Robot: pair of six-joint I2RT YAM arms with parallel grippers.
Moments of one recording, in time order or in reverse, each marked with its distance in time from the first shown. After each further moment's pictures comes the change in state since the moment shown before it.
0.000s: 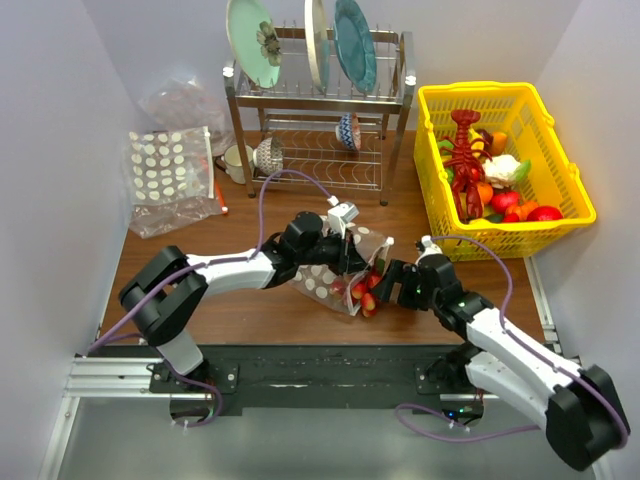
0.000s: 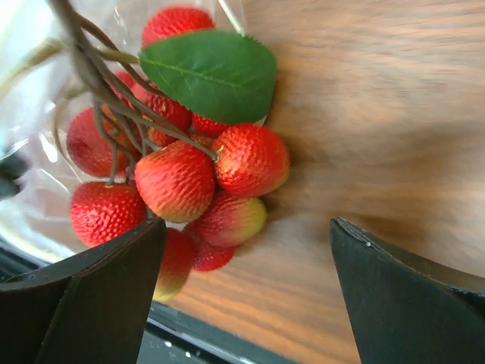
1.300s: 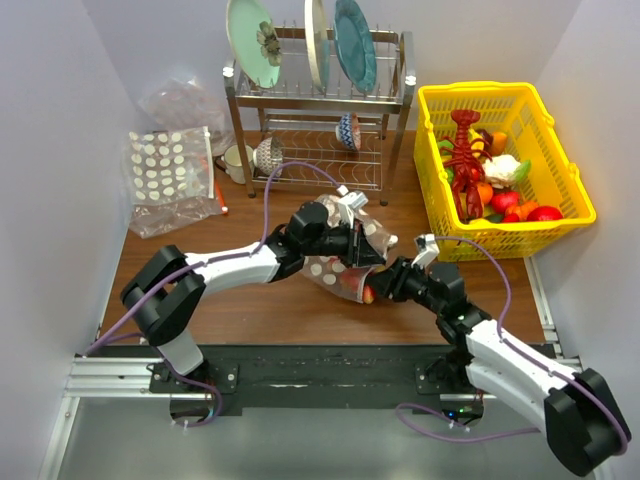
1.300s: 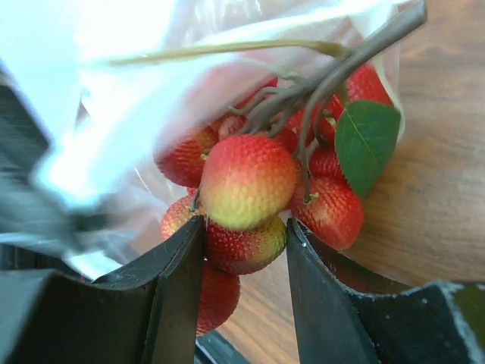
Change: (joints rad) left arm -0.021 0.007 0.107 0.006 0.092 -0.114; right arm 0.001 -0.017 -0.157 0.521 -0.167 0.047
